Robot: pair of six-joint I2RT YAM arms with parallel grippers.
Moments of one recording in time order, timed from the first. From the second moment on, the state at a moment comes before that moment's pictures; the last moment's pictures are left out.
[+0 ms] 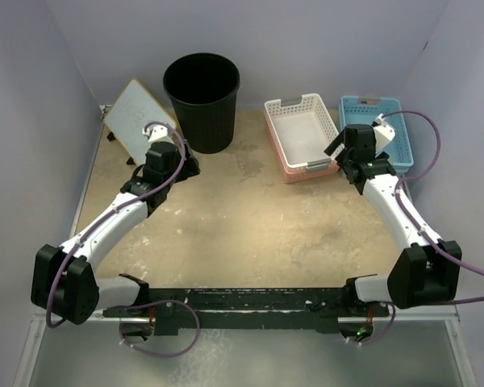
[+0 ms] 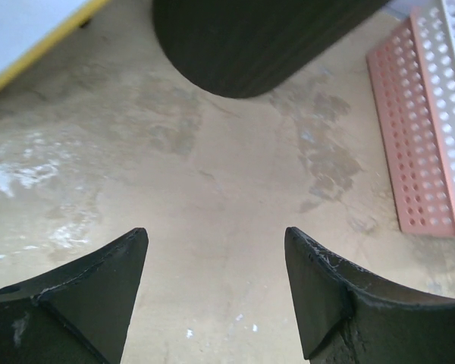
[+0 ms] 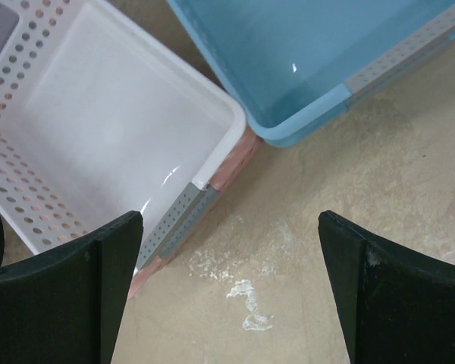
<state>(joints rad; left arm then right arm) -0.35 1.27 0.91 -0.16 -0.26 -0.55 0.15 1.33 1.10 -0.45 0.50 0.71</state>
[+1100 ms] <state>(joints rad) -0.22 1.89 2.00 -0.55 -0.36 -0.52 0.15 1.40 1.14 -0.33 0.11 0.55</state>
